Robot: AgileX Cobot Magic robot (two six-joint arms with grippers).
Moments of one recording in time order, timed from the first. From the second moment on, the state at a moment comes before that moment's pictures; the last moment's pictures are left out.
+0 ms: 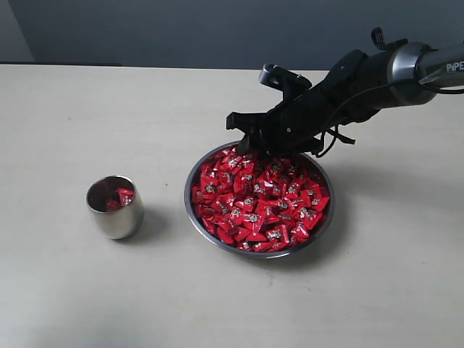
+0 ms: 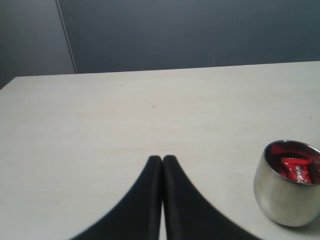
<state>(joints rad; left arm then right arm) 0.12 0.00 0.00 0.05 0.29 -0.02 0.54 2.07 -1.26 0.92 0.45 -0.45</state>
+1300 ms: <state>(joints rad) 0.12 0.00 0.00 0.05 0.29 -0.02 0.54 1.95 -1.36 0.75 0.51 -0.45</state>
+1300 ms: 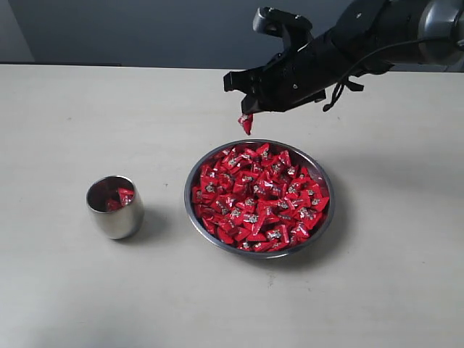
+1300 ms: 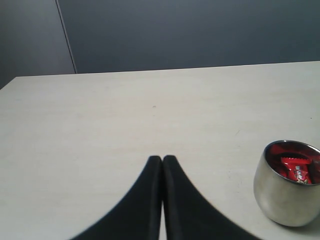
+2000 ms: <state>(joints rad) 0.12 0.00 0.00 0.05 0.29 -0.02 0.69 2.09 -1.75 0.81 0.95 -1.11</state>
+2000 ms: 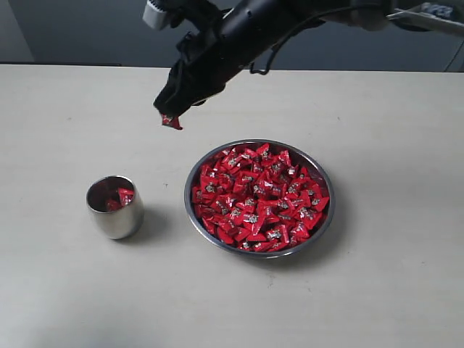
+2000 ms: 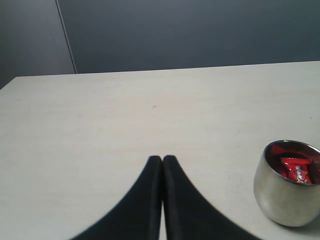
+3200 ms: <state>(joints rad) 0.12 0.00 0.00 0.05 0.29 -0.02 0.92 2.39 -2.15 0.58 1.18 -1.02</state>
